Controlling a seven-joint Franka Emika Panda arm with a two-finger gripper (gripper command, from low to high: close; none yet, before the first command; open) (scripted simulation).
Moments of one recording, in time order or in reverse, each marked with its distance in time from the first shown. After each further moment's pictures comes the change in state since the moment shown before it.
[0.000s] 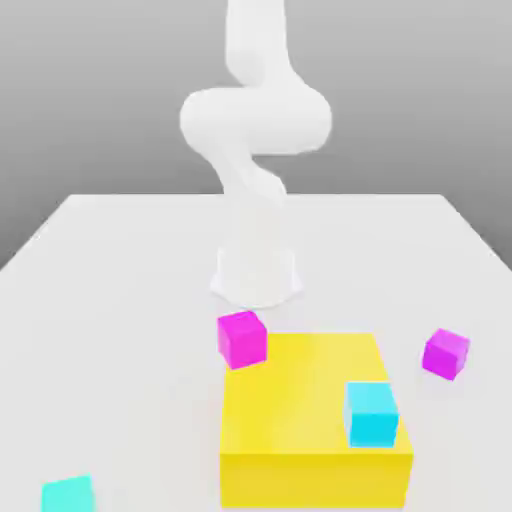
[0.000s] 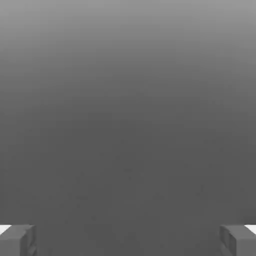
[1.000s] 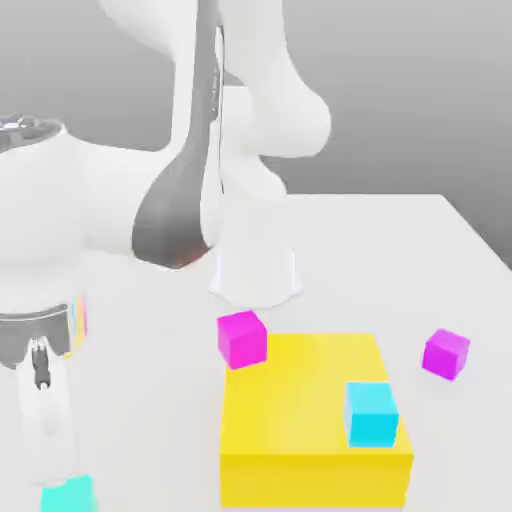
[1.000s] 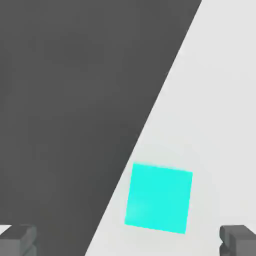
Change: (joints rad) arm -0.334 1.076 -0.008 0.079 -0.012 0.279 0.809
